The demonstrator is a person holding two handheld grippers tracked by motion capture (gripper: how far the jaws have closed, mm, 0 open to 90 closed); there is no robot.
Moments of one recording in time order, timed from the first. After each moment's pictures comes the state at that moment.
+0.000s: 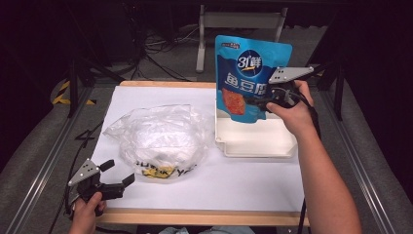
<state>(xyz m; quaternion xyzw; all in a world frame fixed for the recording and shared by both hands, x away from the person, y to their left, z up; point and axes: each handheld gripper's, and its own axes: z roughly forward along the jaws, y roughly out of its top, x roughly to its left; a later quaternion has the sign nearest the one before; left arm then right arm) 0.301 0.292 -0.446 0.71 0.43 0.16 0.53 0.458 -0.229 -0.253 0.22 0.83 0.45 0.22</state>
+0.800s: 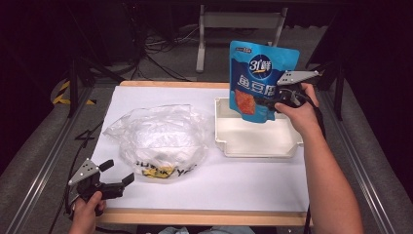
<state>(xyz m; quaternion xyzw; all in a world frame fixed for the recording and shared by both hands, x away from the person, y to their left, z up) 0.303 0.293 -0.448 0.71 0.44 0.17 0.53 0.484 -0.263 -0.286 0.26 0.83 0.44 0.23</state>
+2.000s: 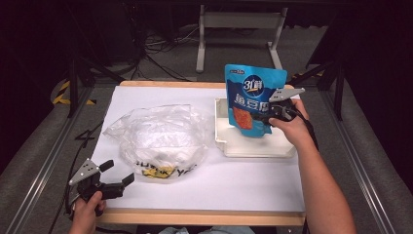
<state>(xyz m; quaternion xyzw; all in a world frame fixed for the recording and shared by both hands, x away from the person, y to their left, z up) 0.303 0.293 -0.449 0.71 0.44 0.16 0.52 0.487 -0.264 -0.344 0.26 0.85 0.41 0.20</state>
